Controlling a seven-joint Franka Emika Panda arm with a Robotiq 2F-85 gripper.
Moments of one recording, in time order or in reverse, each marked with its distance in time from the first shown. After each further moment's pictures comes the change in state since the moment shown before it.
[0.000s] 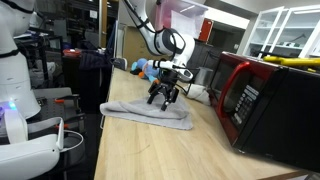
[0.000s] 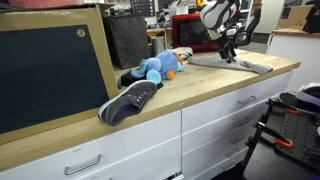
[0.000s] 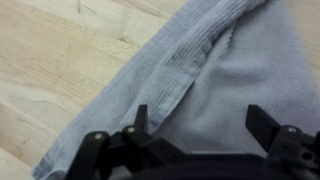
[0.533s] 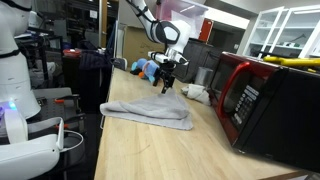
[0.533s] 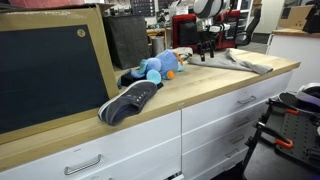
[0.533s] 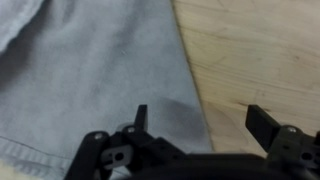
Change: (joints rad) arm 0.044 -0.075 0.084 -0.022 0.323 0.194 0.082
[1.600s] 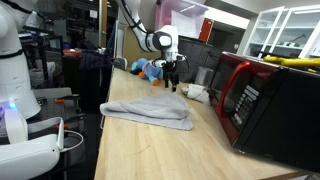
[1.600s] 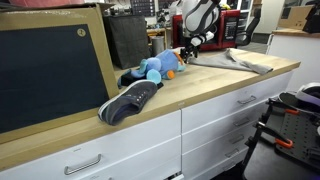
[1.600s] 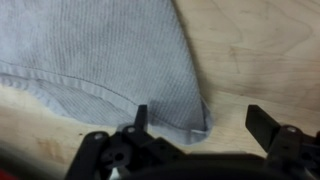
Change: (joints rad) arm 0.204 0.095 -0.116 0.008 -0.185 0.407 0.371
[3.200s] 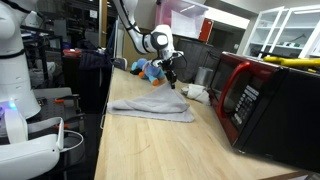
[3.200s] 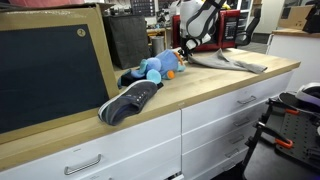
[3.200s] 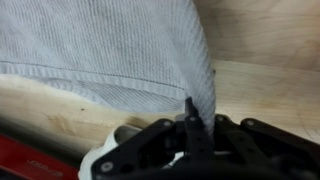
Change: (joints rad) arm 0.123 -0.004 -0.102 -0.042 -0.131 0.157 0.264
